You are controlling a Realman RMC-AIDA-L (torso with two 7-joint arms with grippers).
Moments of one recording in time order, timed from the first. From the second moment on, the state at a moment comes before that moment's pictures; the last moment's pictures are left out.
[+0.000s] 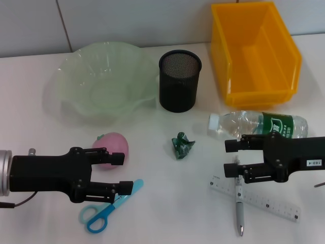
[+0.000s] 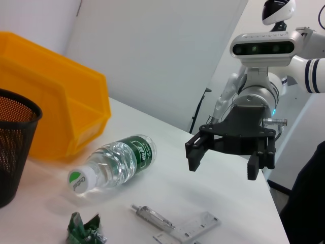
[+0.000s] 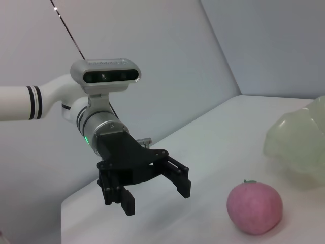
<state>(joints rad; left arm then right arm) -0.53 -1.98 1.02 0.56 1.83 1.70 -1.45 0.48 2.03 -0.56 -0.62 -2.12 -1.83 1.44</state>
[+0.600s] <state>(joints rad) -0.53 -1.99 1.02 0.56 1.83 1.71 -1.45 0.48 2.03 -0.56 -0.62 -2.12 -1.84 1.44</state>
